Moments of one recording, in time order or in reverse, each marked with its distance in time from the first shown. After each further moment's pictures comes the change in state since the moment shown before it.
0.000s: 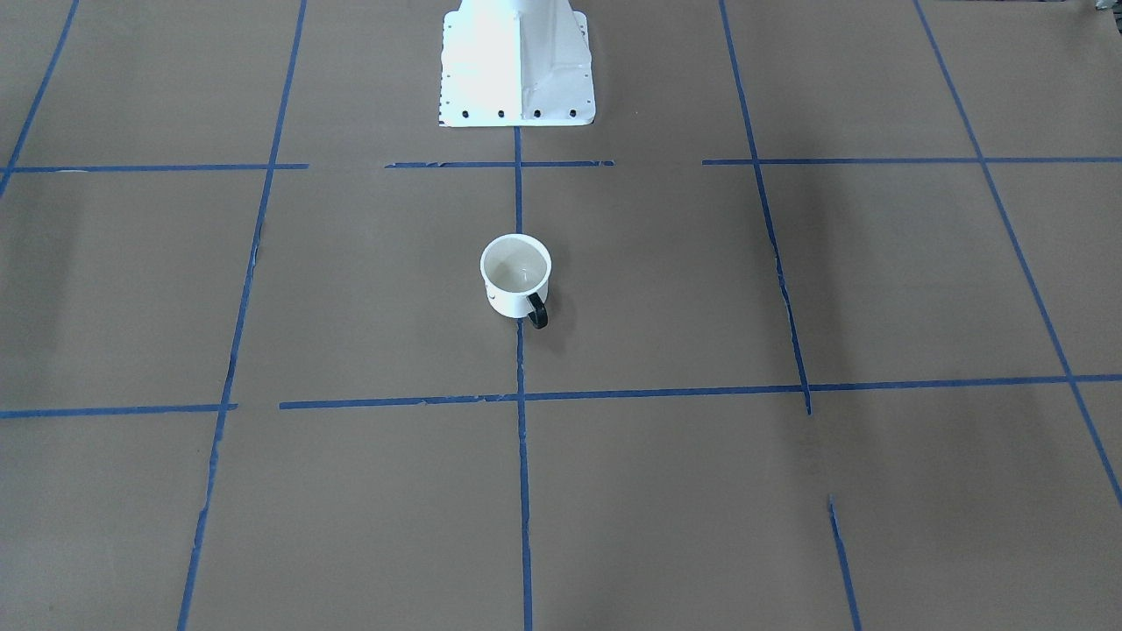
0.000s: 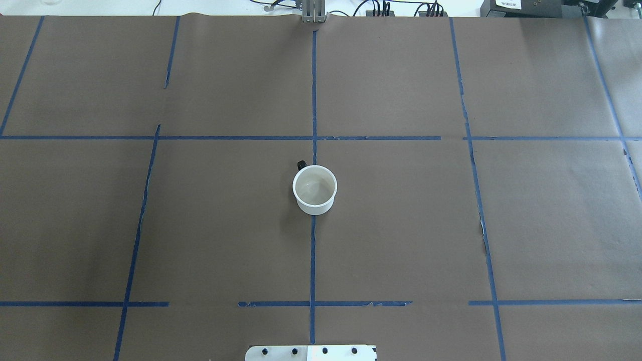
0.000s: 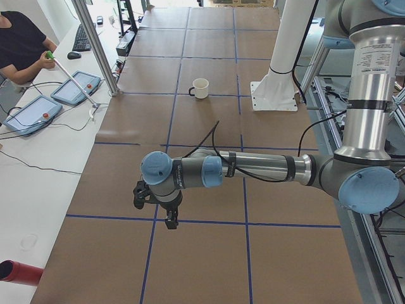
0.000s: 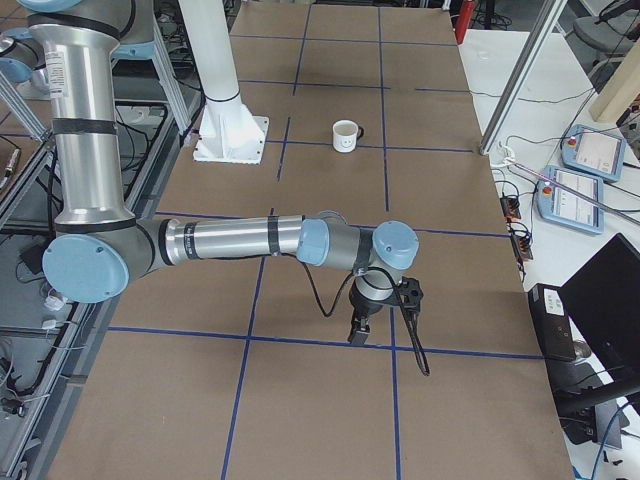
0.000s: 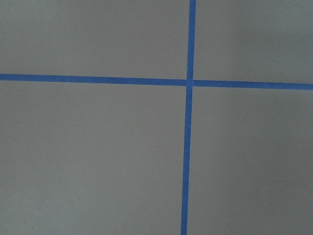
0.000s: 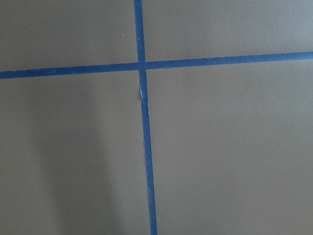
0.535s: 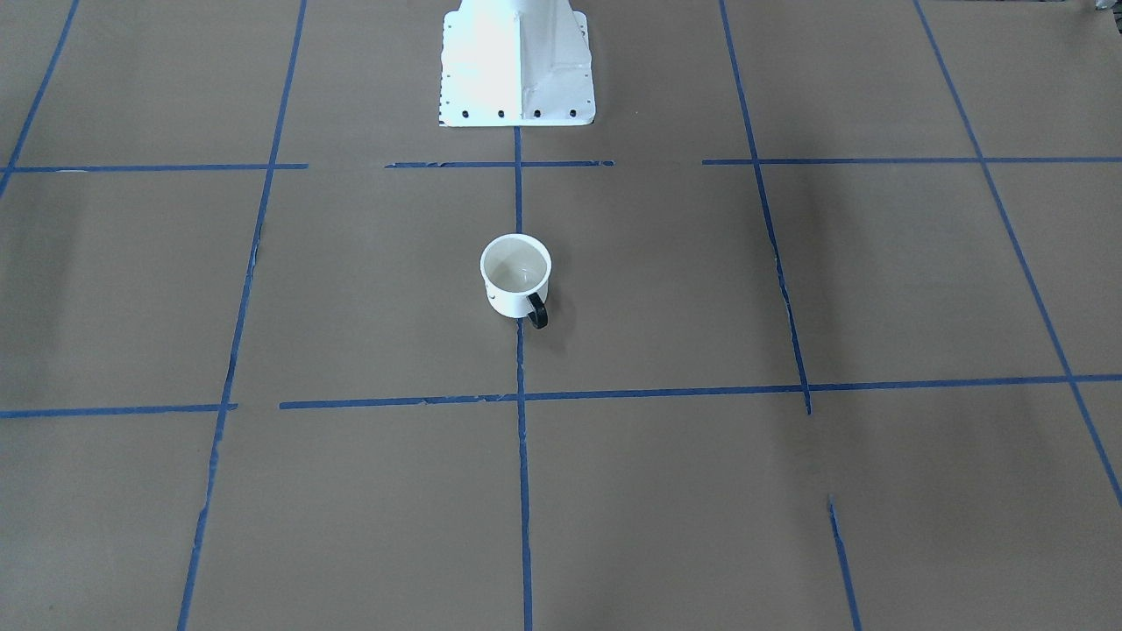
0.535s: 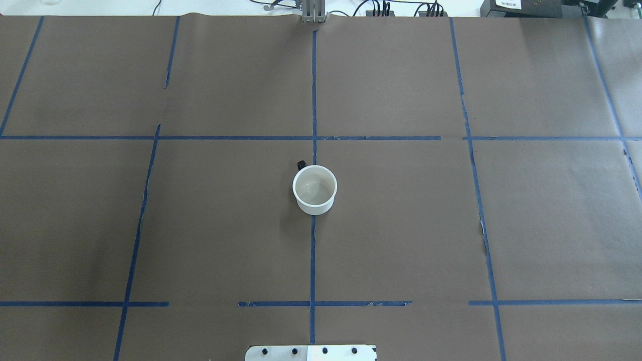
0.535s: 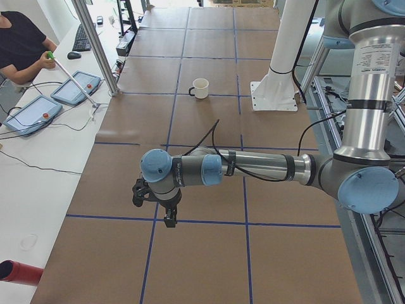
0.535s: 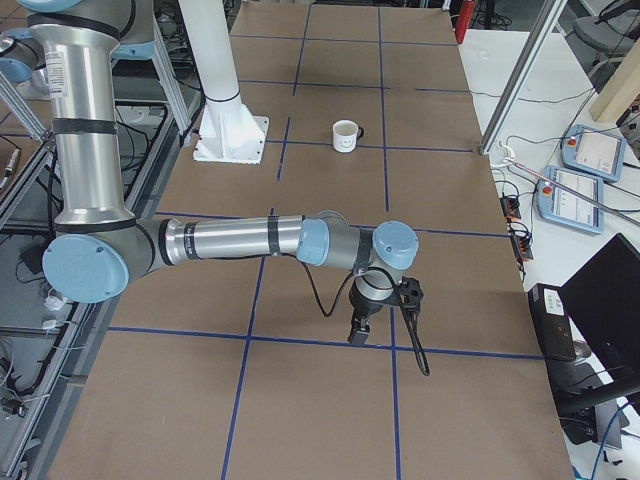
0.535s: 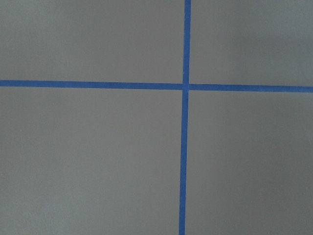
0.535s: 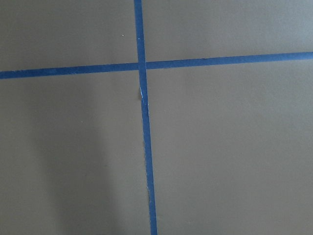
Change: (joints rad) left arm 0.000 -0.005 -0.007 -0.001 0.000 0.001; right arm 0.000 0.000 0.000 0.000 0.000 0.000
